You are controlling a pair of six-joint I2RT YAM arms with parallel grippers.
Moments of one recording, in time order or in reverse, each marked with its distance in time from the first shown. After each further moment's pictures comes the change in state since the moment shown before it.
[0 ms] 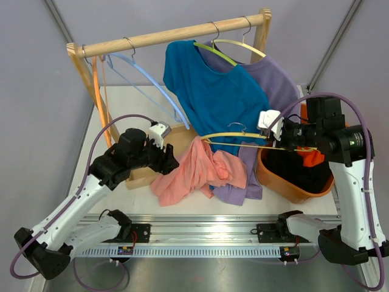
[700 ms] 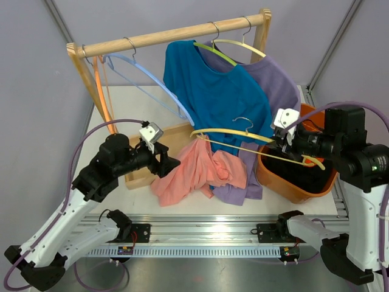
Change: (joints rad) left arm -0.021 -0.148 0.001 0.141 0.098 0.103; right arm 0.001 -0.089 0.089 0.002 -0.064 0.240
